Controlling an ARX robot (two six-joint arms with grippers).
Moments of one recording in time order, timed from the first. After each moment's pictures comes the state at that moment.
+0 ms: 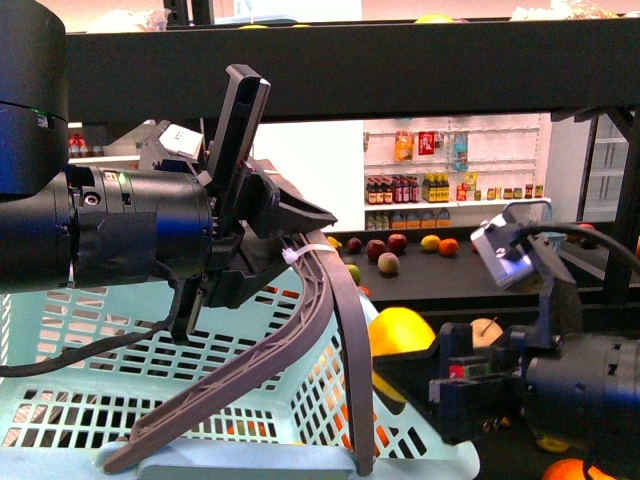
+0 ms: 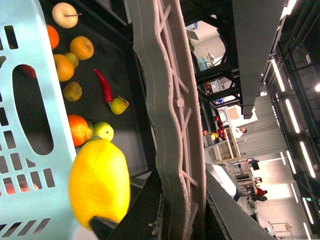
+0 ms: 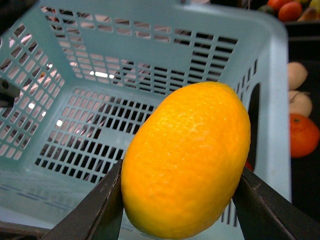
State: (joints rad) left arm -0.33 1.67 0.99 0.56 0.61 -0.99; right arm 0.24 1.75 0.70 0.84 -0.47 0.23
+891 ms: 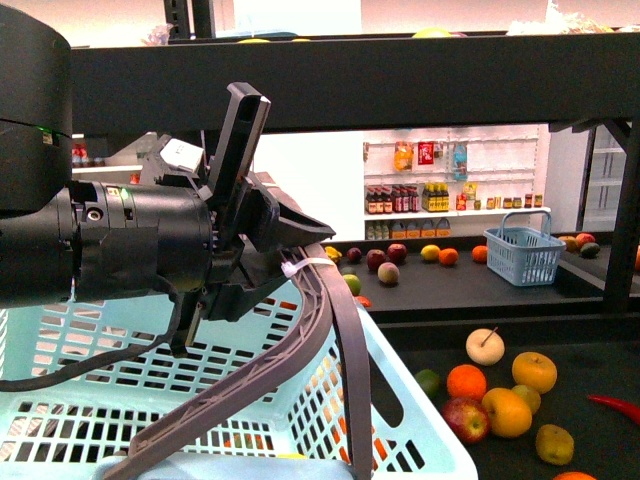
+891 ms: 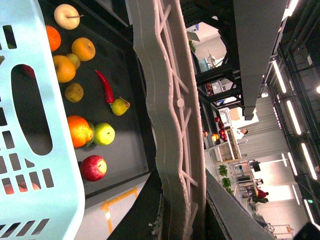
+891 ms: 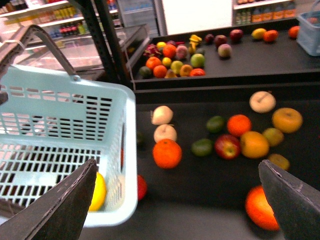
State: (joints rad) left arm -0.33 1.67 0.99 0.56 0.60 -0.99; right arm -0.06 0.76 0.33 0.34 -0.22 0.11
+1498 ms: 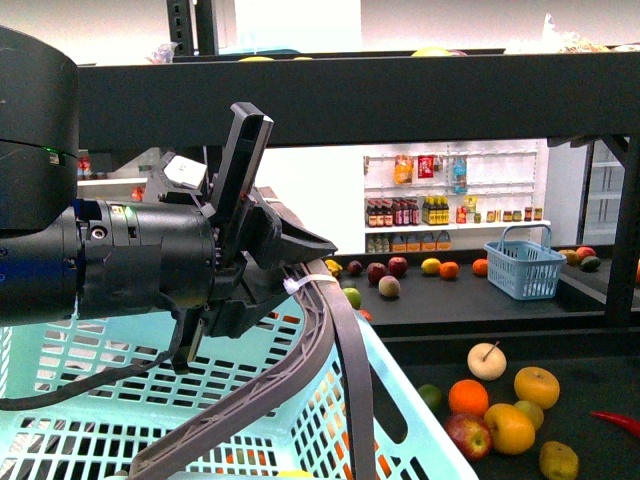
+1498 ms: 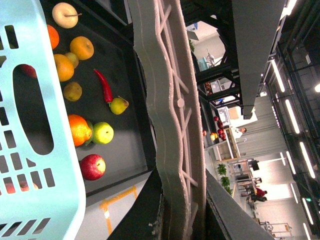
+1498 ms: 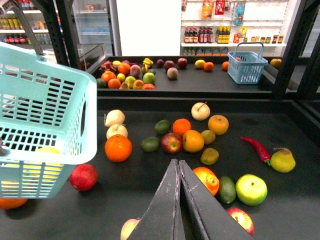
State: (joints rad) left arm -0.33 1.67 0.99 0.56 0.61 -0.99; right arm 0.00 0.05 0.05 -0.01 0.00 0.00
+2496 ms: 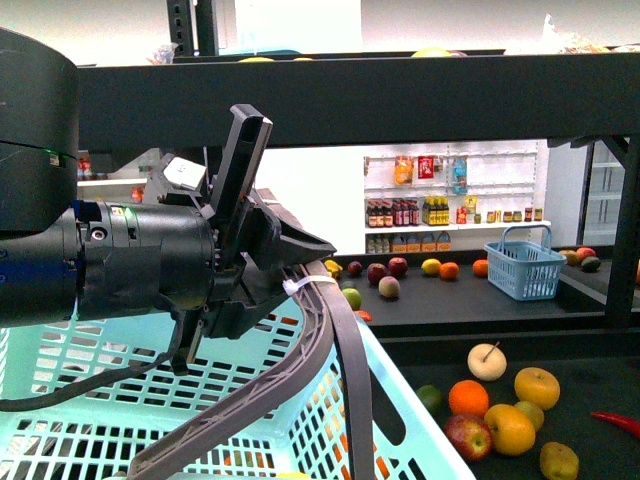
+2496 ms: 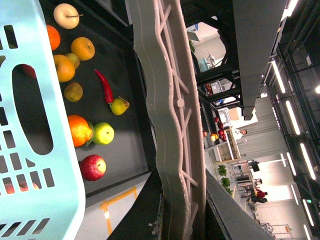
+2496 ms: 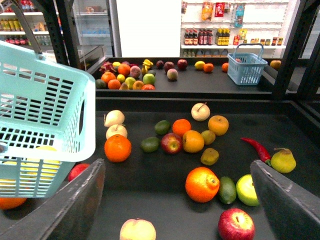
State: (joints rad) left arm -0.33 1.67 0.99 0.56 0.60 -0.99; right arm 0.00 0.01 0.02 0.00 0.00 0.00
